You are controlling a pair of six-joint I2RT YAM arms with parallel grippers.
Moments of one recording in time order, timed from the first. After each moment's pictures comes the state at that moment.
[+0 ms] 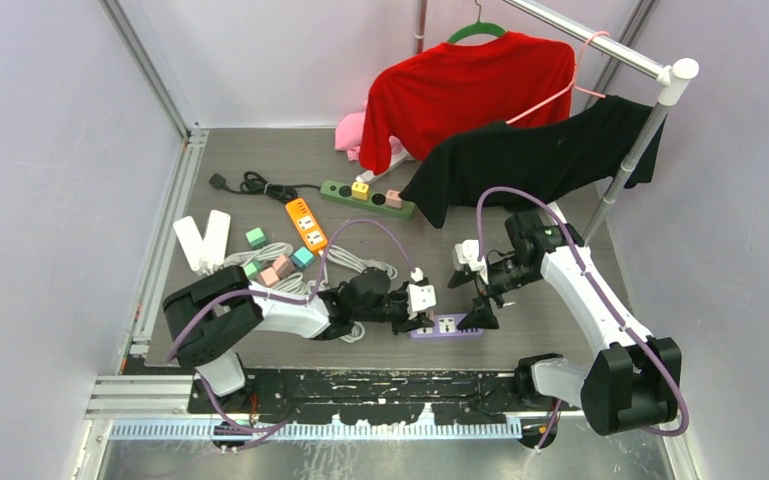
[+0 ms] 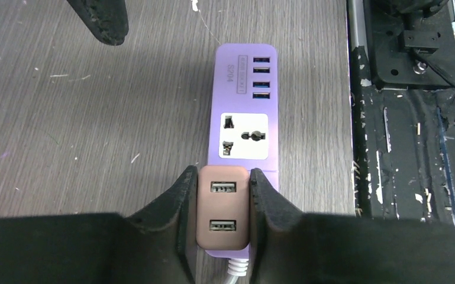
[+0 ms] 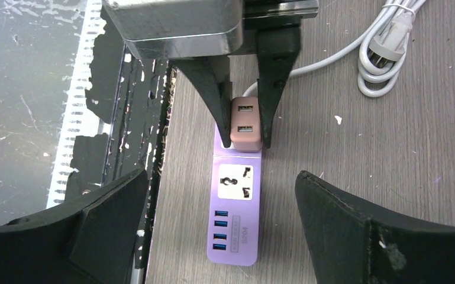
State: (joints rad) left arm -1.09 1.68 0.67 0.63 0.34 0.19; right arm 0.17 1.18 0.89 -1.23 -1.05 -1.42
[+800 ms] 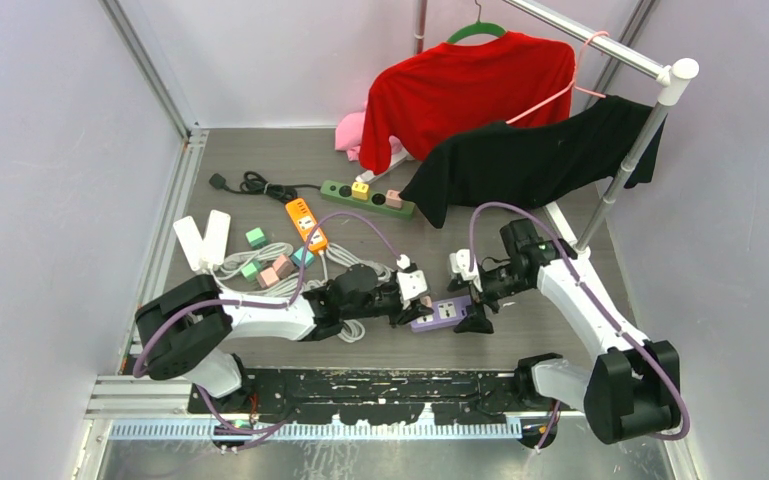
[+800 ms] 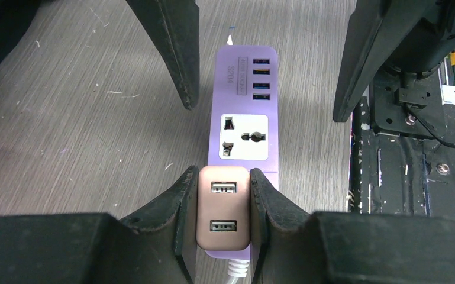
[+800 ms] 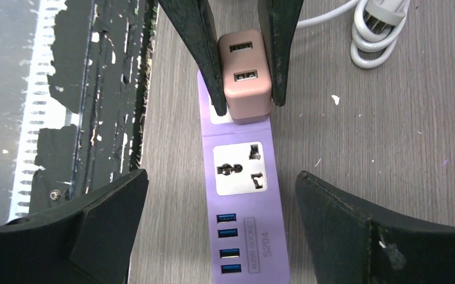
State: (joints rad) left arm -1.09 1.53 0.64 0.63 0.24 0.11; right arm 0.19 1.15 0.77 -1.04 -1.01 -1.33
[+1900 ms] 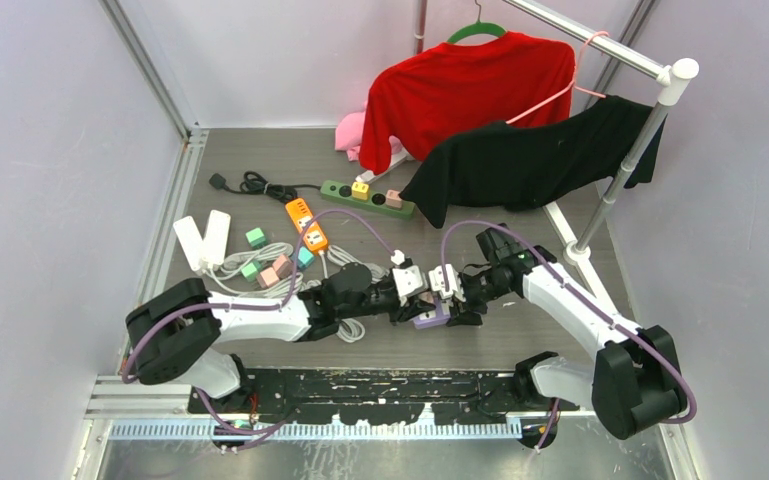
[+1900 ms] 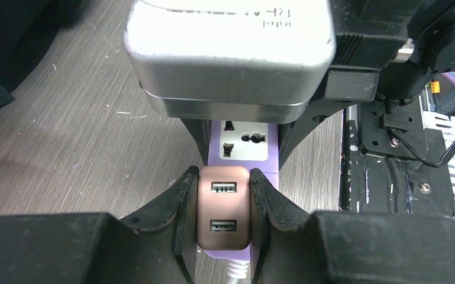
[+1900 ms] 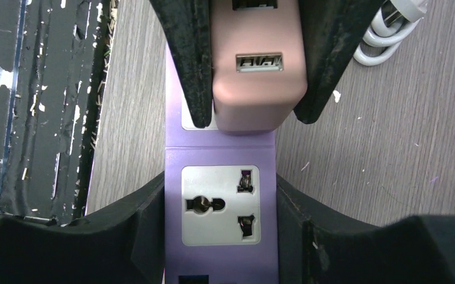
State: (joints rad) left arm -1.09 1.49 0.64 0.66 0.24 0.07; right arm 0.37 1.17 0.69 -0.79 -0.80 -1.26
